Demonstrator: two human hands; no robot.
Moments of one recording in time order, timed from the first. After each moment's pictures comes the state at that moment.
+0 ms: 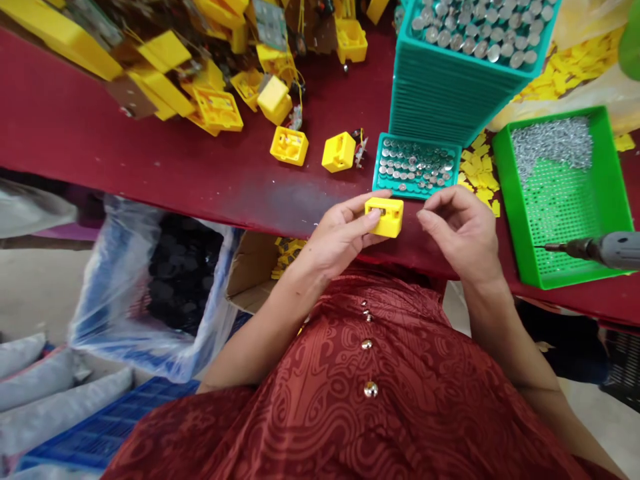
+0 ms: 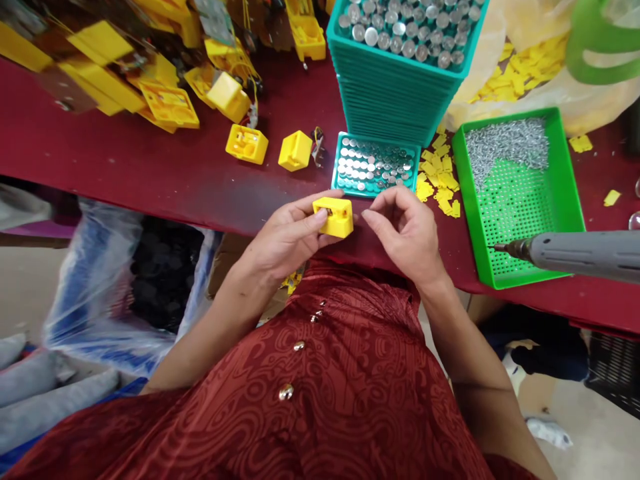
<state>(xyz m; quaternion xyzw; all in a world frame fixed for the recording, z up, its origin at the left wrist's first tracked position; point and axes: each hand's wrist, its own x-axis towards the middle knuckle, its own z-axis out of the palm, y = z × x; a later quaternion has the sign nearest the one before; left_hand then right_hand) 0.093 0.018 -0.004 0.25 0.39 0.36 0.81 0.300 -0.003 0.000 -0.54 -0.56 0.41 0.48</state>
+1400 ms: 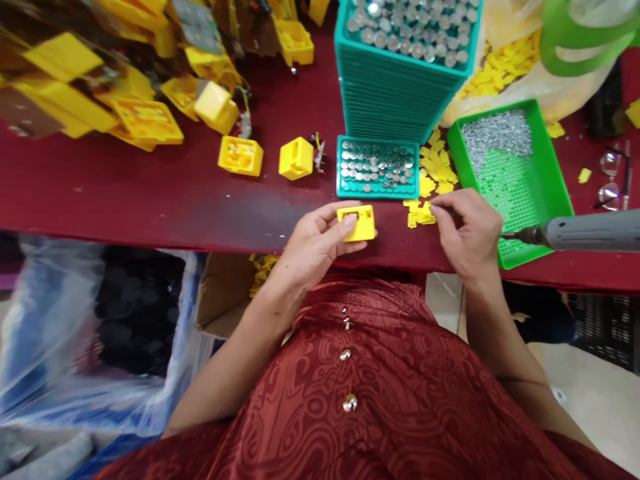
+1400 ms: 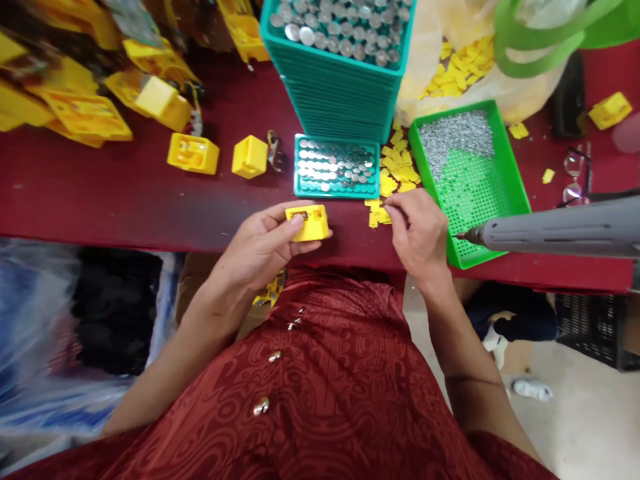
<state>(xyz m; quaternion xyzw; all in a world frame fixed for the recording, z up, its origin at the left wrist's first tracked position) 0.100 0.018 -0.008 0.30 0.46 0.33 0.77 0.353 -0.026 -0.010 -0.64 -0.67 0.08 0.36</state>
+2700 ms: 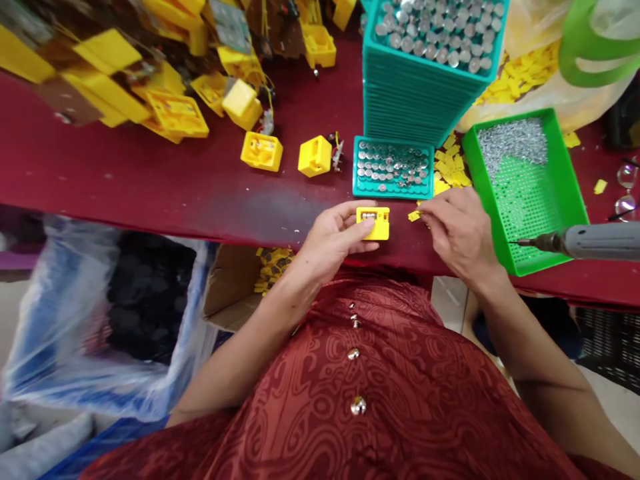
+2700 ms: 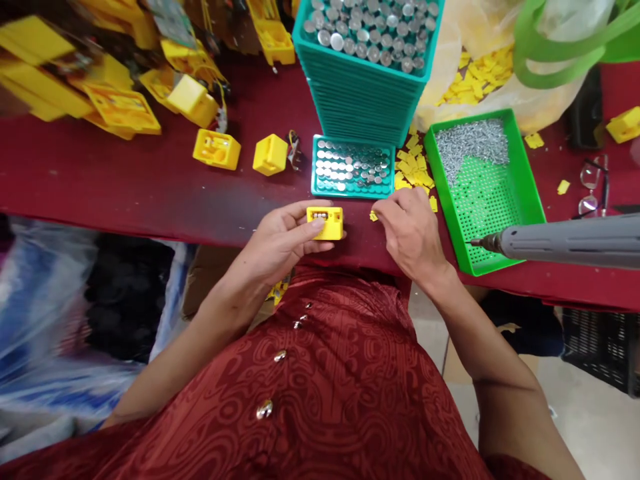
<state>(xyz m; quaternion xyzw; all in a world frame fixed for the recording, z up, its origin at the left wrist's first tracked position) 0.106 0.017 -0.002 0.31 0.47 0.31 0.77 0.344 -0.014 -0.013 -0.56 -0.80 -0.02 0.23</state>
